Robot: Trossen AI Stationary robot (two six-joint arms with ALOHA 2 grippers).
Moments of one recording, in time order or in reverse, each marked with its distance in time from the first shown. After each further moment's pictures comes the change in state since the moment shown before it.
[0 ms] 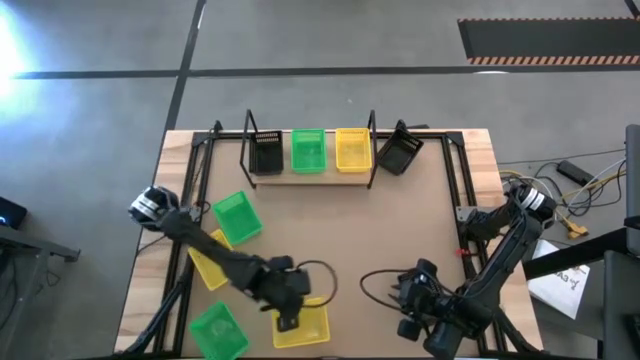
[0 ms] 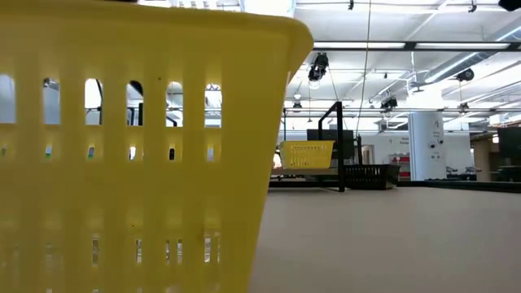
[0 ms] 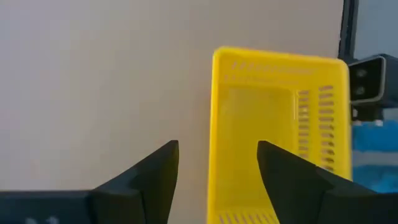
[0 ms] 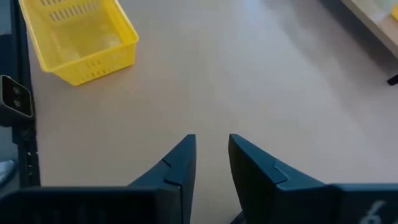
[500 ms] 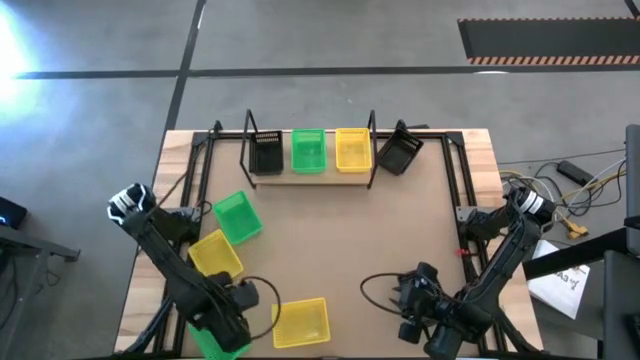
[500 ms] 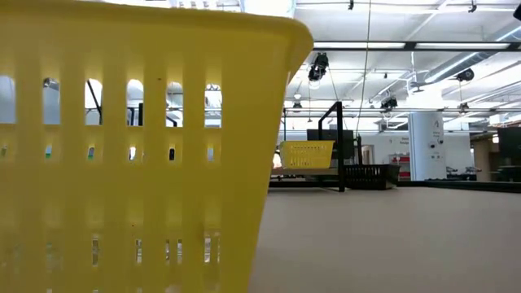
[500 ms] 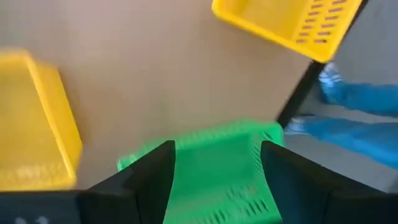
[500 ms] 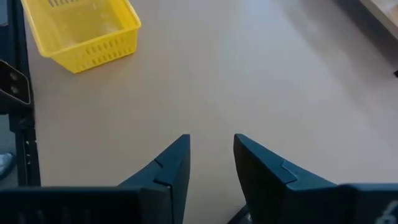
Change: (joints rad) left arm -0.282 -0.131 0.071 -0.482 0.111 -0.594; right arm 0.014 0.029 -0.002 0.002 -0.015 0.022
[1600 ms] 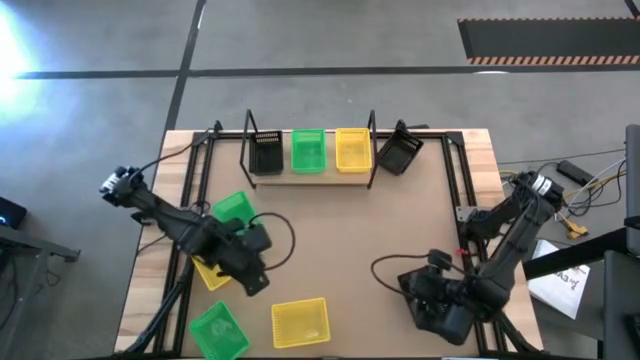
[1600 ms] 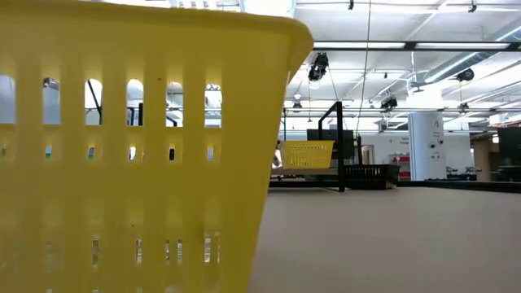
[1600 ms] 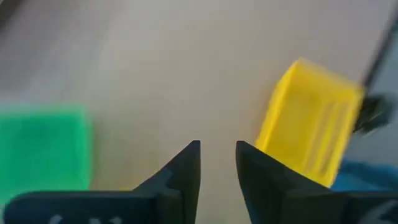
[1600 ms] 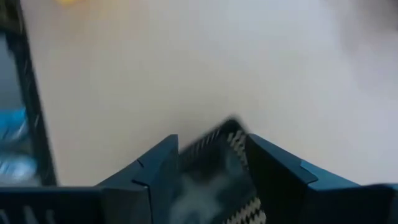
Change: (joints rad) left arm 0.297 -0.174 0.106 -0.186 -0.198 0.263; right arm -0.032 -0.163 -0.006 -0.173 -0.288 -0.072
